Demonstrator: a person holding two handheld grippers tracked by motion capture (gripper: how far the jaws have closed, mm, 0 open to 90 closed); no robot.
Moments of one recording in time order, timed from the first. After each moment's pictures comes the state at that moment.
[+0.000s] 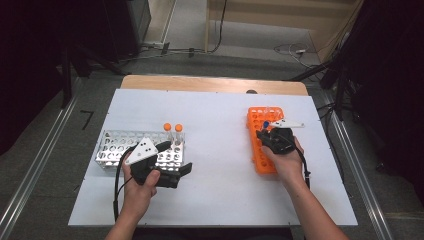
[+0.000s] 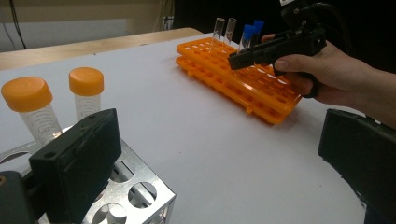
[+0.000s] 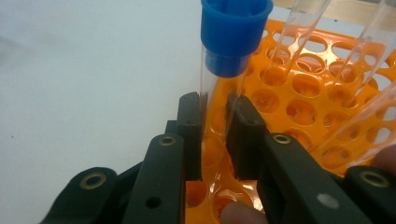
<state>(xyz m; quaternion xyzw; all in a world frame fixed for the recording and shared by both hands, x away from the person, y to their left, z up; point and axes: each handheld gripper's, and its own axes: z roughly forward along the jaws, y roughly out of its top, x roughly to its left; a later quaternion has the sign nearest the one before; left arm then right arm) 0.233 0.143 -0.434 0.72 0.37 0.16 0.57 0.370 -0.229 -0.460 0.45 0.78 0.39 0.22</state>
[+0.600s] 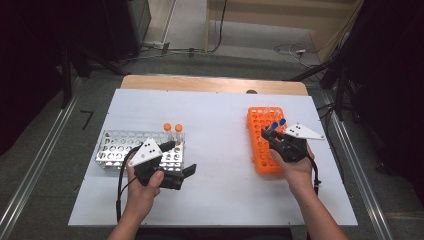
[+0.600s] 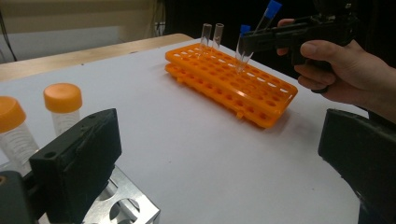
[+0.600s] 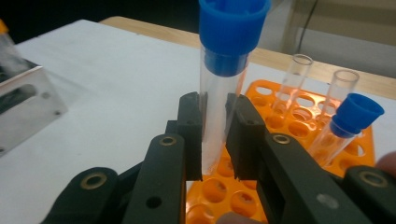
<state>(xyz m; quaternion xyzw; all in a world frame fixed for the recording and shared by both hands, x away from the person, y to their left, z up) 0.232 0.132 -0.430 0.72 0.34 0.16 0.58 0.328 -0.246 -0.433 0.38 0.75 0.49 0.24</state>
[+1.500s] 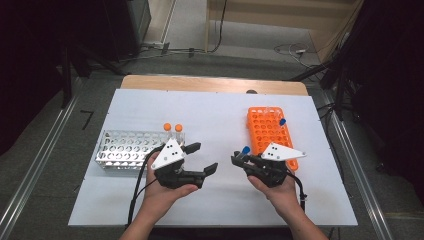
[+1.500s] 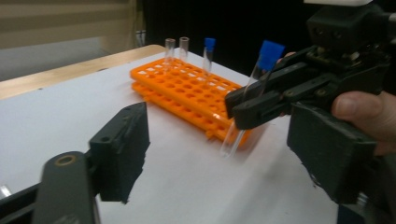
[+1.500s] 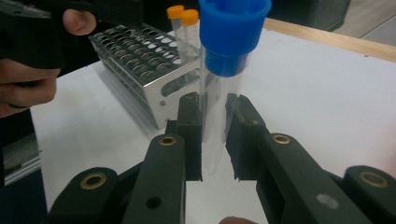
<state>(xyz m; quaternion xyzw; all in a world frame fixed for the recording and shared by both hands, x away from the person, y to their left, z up) 0.230 0.084 -0.416 0.73 0.31 0.15 0.59 0.271 -0.191 -0.435 0.26 0.80 0.53 0.11</state>
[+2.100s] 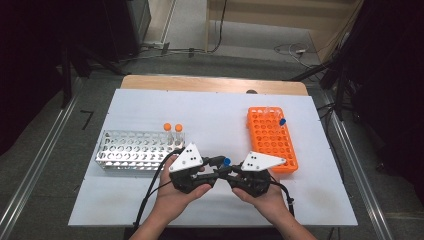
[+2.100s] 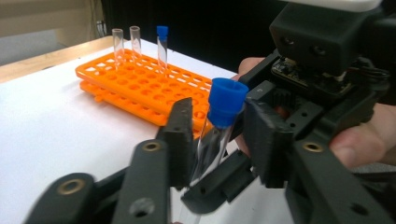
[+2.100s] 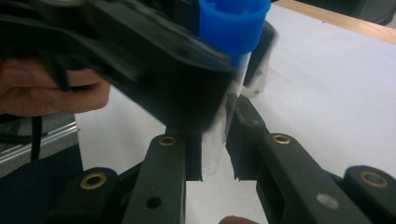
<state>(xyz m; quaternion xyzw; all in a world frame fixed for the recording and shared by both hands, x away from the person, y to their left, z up) 0.229 0.055 -0.419 0.76 0.26 0.11 0.58 0.251 -0.154 -0.437 0.20 0.83 0.51 0.08</state>
